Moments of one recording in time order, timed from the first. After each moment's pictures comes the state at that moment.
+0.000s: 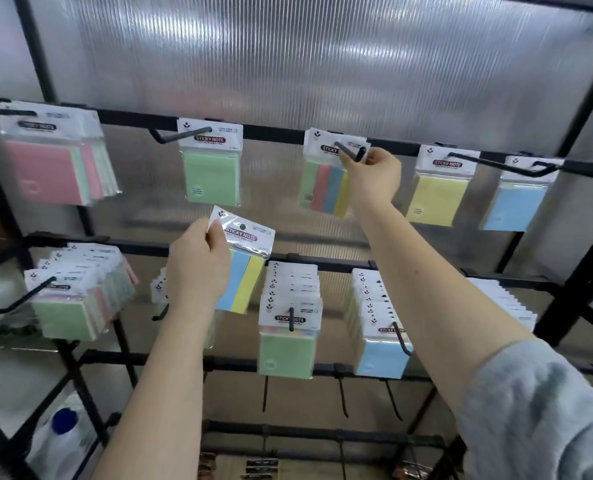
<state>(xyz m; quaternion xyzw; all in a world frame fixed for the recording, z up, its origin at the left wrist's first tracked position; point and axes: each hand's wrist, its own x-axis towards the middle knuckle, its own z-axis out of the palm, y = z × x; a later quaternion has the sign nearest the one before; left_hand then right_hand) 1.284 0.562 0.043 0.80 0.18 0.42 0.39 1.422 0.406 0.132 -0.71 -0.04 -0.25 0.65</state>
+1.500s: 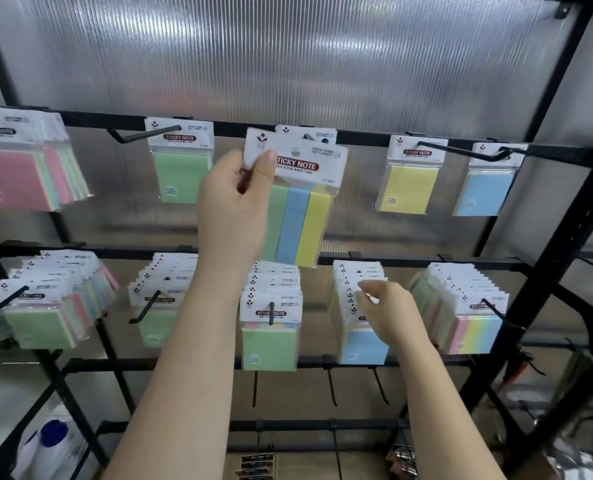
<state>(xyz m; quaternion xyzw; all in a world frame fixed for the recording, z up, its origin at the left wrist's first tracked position) 1.270 0.491 0.115 0.69 -0.04 0.44 0.58 1.344 0.299 -0.011 -0.93 -0.05 -0.10 0.34</state>
